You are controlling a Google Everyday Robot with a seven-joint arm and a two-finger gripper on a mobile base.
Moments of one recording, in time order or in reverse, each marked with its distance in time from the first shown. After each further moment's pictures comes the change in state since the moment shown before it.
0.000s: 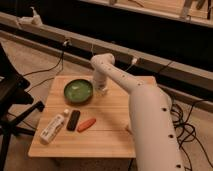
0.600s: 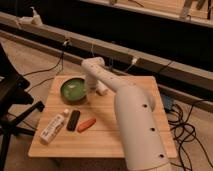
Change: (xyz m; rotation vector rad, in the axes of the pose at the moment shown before) arm -0.053 -0.019 0.048 -0.065 -0.006 -0.040
